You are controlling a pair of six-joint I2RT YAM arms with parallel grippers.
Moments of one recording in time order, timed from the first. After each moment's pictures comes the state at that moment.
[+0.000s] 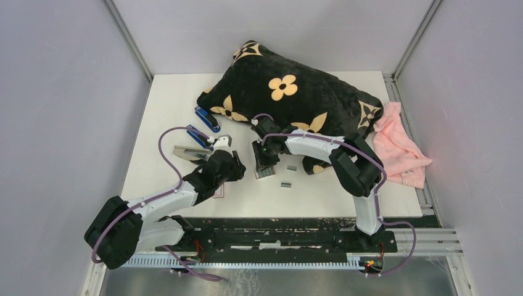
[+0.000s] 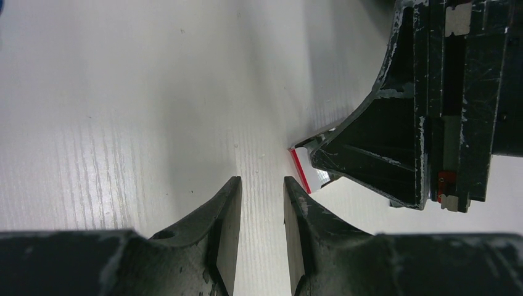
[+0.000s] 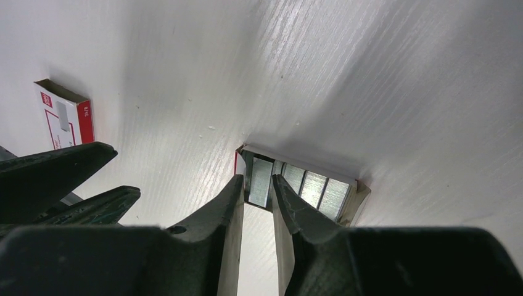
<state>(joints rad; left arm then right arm) -0.68 1.14 0.44 0.06 -0.23 -0.63 0.81 2.01 1.41 -0.49 -0.18 0.50</state>
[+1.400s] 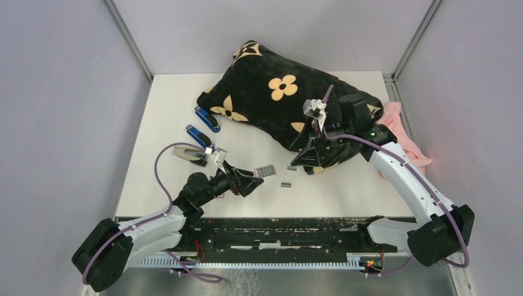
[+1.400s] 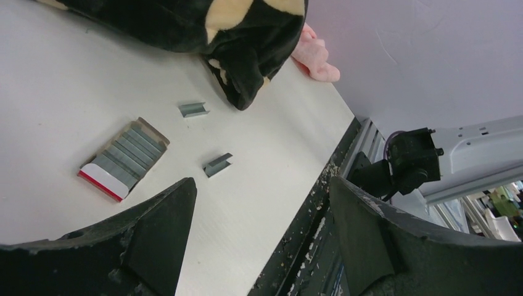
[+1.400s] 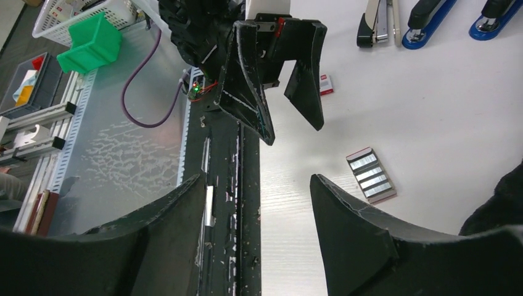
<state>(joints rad) -0.68 0.88 0.08 0.77 0.27 -0.69 0.41 1.22 1.13 -0.53 -1.16 -0.22</state>
